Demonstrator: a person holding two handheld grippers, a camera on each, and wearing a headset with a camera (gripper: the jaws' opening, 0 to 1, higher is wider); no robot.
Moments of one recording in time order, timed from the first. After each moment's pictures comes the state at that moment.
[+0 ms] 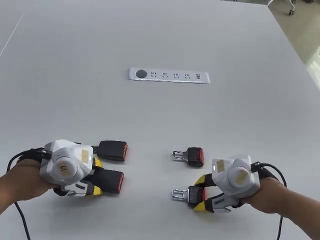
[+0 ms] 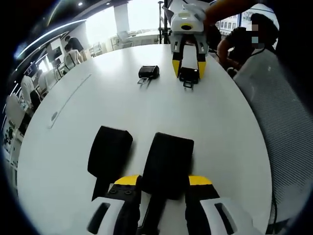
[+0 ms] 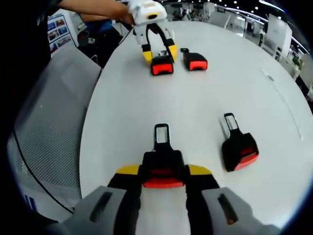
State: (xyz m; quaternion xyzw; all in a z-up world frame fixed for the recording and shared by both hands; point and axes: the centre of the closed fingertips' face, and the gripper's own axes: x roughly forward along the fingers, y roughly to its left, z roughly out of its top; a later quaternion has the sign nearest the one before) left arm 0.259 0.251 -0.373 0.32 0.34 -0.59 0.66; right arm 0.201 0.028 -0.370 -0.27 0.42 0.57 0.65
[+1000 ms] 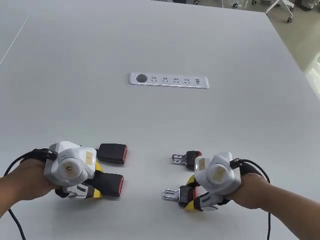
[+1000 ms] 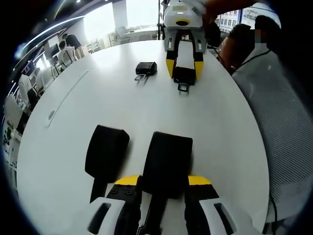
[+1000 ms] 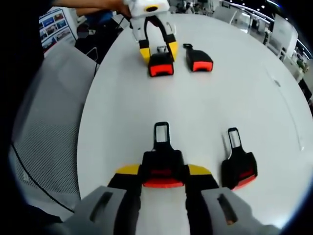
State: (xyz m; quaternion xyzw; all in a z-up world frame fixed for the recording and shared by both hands) left arm 0.254 0.249 -0.374 0.33 0.36 -0.59 0.64; right arm 0.212 0.056 -0.371 -0.30 0.44 0.57 0.63
